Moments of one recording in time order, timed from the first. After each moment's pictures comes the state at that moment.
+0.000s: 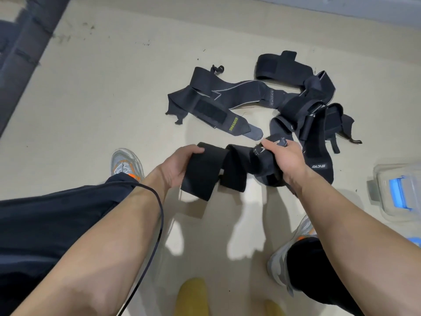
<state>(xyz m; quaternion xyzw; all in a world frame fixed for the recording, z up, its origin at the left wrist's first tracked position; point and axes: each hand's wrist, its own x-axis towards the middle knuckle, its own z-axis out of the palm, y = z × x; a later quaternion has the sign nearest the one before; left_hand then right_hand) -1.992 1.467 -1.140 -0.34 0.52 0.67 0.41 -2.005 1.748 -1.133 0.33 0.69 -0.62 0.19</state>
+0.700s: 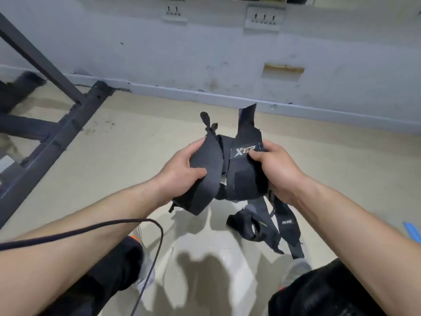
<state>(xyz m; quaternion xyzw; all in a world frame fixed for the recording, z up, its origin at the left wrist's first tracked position) -2.012 1.510 -0.877 0.04 0.78 0.60 0.18 -2.015 1.732 -0.861 0.15 0.70 -0.69 0.14</state>
